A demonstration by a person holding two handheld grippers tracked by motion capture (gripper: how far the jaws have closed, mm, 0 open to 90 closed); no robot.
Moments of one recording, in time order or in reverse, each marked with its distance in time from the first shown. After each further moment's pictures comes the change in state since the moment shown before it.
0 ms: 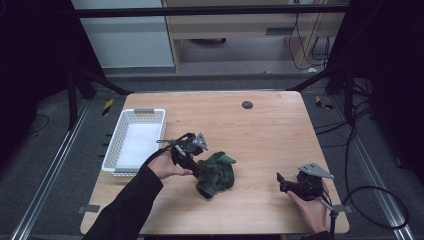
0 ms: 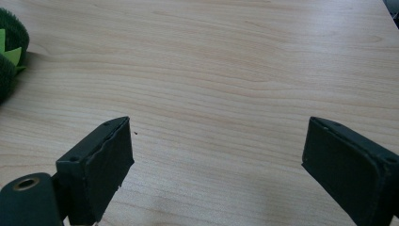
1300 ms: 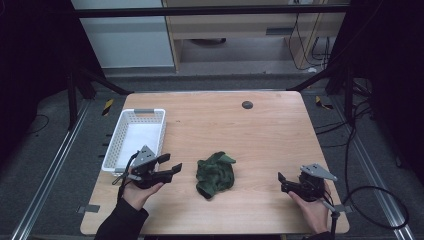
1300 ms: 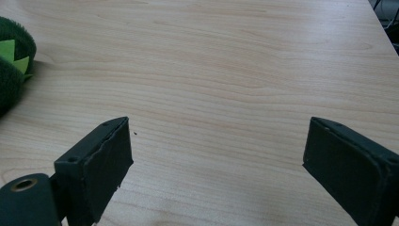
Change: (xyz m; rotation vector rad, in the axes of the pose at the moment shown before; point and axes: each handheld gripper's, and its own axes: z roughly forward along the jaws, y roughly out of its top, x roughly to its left) left arm -0.028 -0.118 -0.039 -0.522 0.247 -0.437; right arm -0.001 0.000 -0.007 -0.028 0.004 0.010
